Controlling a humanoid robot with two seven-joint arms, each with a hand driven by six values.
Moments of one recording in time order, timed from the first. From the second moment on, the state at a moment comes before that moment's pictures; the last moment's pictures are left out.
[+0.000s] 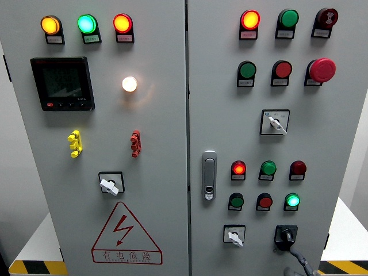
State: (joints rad) left arm 0.04 -0.09 0.04 -0.09 -0.07 -0.02 -0.15; right arm 0.16 0.13 1.45 1.44 -1.48 0.00 -0.04
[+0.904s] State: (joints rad) left arm 0.04 -0.09 0.04 -0.09 -0.07 -0.02 -0.15; right arm -0.03 0.13 1.47 1.64 -1.48 0.00 -0.04
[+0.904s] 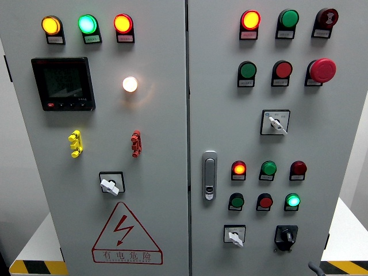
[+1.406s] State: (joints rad) left arm 0.04 -0.09 0.04 -0.09 -0.07 -0.02 -0.15; right arm -0.12 0.13 1.46 1.69 -1.52 0.00 -0.04
